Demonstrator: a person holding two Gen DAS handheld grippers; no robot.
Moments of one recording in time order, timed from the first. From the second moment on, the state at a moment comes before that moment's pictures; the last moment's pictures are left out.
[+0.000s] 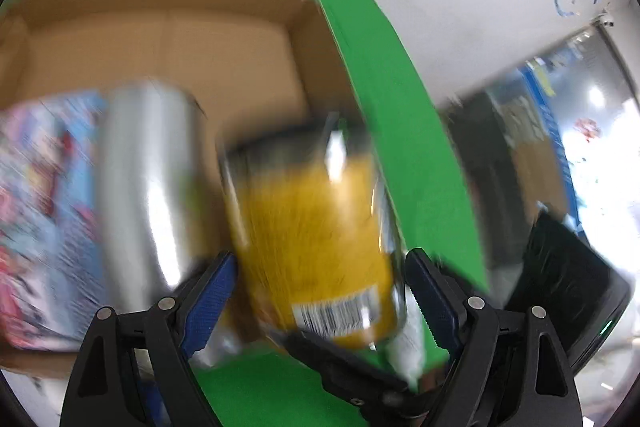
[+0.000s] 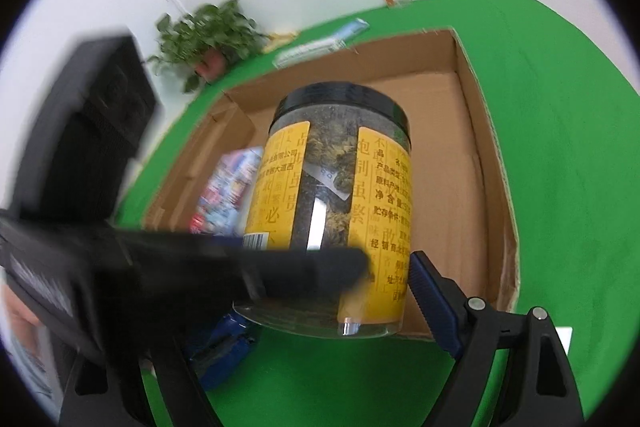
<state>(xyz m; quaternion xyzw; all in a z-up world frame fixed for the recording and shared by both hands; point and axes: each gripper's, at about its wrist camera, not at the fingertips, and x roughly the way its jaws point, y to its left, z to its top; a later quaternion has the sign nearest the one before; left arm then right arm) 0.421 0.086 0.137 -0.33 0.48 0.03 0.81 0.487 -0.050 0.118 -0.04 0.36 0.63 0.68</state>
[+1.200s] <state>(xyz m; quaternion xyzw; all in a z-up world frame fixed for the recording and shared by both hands) 0.200 0.031 0.183 -0.16 0.27 0.19 0.93 0.411 -0.143 0.111 -0.02 0.23 0.53 0.82</state>
